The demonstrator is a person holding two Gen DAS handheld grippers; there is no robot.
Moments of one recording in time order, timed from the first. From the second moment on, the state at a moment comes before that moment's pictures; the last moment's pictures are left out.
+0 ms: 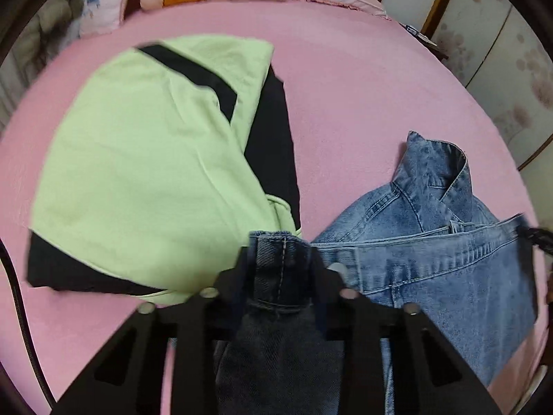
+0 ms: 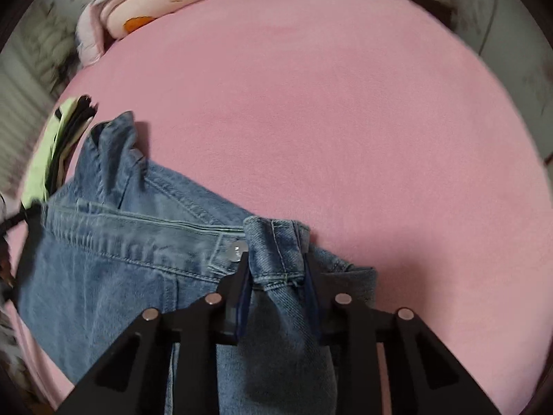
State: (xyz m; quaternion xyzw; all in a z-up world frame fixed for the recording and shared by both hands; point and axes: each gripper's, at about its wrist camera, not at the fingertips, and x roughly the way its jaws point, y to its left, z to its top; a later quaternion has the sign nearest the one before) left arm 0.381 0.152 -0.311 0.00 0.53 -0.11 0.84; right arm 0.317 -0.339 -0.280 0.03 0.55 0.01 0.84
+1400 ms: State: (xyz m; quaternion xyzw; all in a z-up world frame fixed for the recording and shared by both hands) left arm 0.175 0.101 -0.318 0.12 0.44 0.14 0.88; right arm 0.177 -0.167 -0.296 -0.05 0.52 0.01 0.85
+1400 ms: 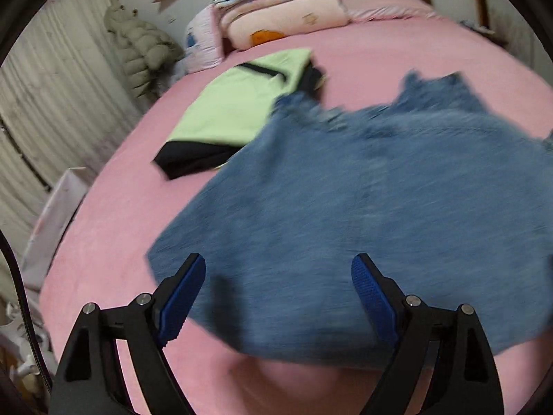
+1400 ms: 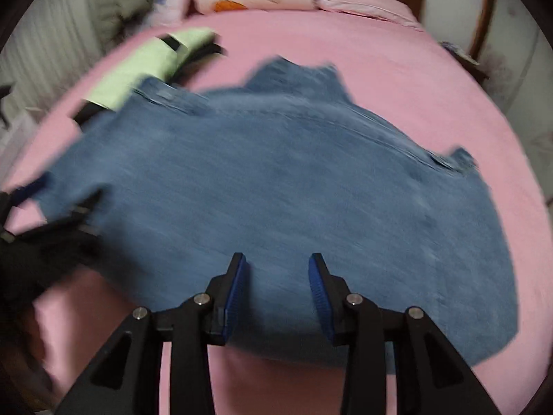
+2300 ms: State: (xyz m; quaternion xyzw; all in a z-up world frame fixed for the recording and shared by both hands) left arm 0.192 0.211 -0.347 -0.07 0.50 0.15 0.85; right arm 0.141 -0.337 -0.306 0.00 0.53 -0.20 0.82
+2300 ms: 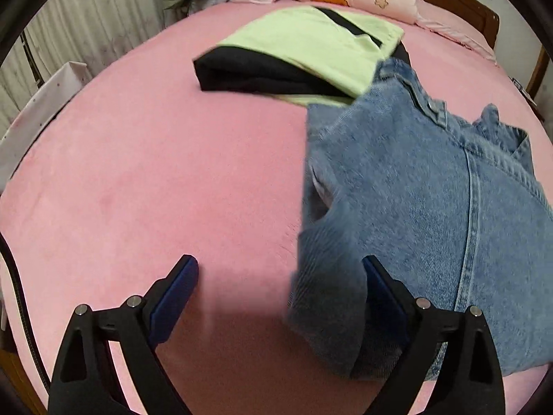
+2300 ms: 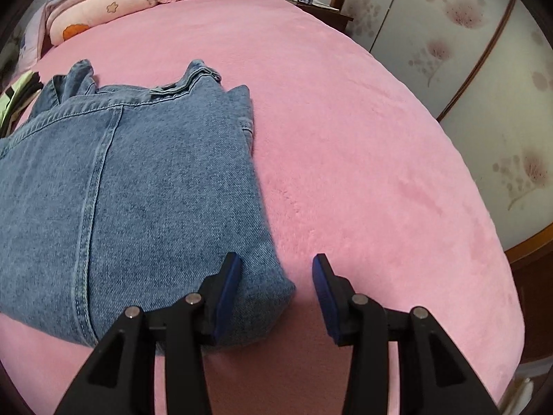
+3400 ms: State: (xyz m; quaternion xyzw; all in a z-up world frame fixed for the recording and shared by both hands) left arm 0.165 0.263 -0.272 -0.09 0.49 0.22 0.84; right arm 0.149 -0.280 -0.231 0.01 0.52 -0.15 0.84
